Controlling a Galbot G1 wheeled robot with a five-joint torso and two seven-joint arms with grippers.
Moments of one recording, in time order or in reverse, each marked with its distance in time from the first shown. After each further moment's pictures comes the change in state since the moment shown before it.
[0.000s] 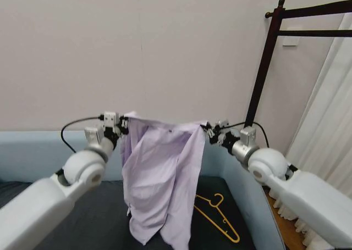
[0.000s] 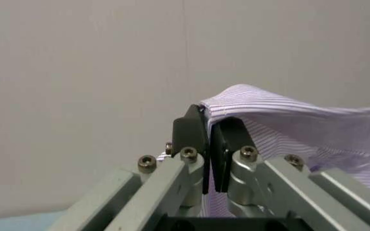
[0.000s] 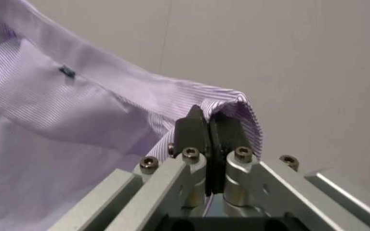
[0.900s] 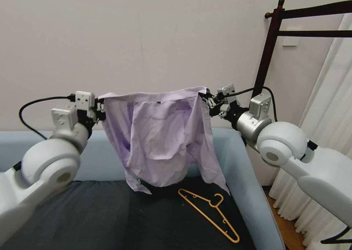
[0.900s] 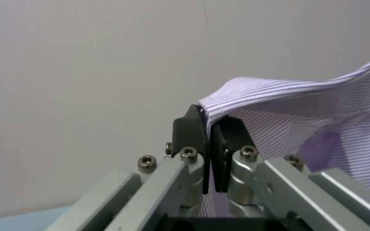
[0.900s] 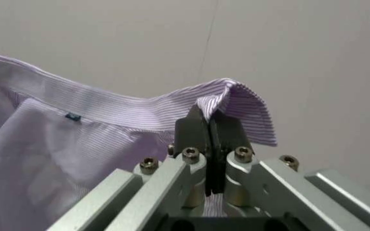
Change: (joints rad) left arm 0.312 0.335 -0.318 -0.471 -0.134 0.092 -0.174; right arm 0.072 -0.132 0.038 0.358 0.208 -0.078 0.177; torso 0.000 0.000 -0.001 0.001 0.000
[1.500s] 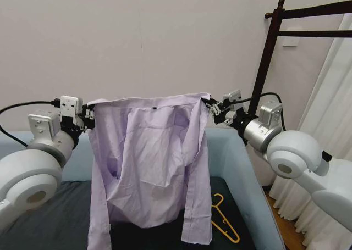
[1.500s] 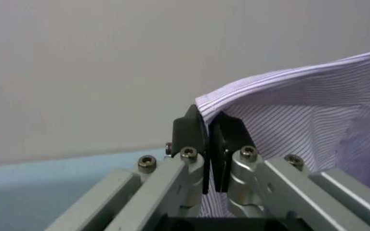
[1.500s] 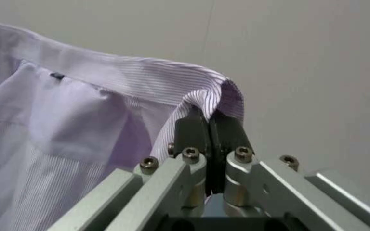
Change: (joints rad) left arm 0.049 -0.068 0.055 0.119 0.010 0.030 -0.071; right arm -0.223 0.017 0.055 0.021 -0.094 0.005 -0.017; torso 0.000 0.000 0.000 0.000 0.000
